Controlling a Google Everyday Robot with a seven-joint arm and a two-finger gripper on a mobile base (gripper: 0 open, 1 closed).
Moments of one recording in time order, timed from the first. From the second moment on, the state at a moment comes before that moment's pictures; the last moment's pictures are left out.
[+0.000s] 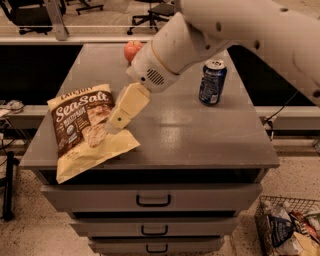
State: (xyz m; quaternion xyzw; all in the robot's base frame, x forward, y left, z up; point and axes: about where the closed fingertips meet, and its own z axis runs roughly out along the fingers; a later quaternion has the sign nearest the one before) arm 0.518 0.078 0.932 -0.62 0.69 0.23 0.30
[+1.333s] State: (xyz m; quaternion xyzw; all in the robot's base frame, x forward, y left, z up) arm 0.524 0.115 0.859 -0.60 0.73 0.20 0.23
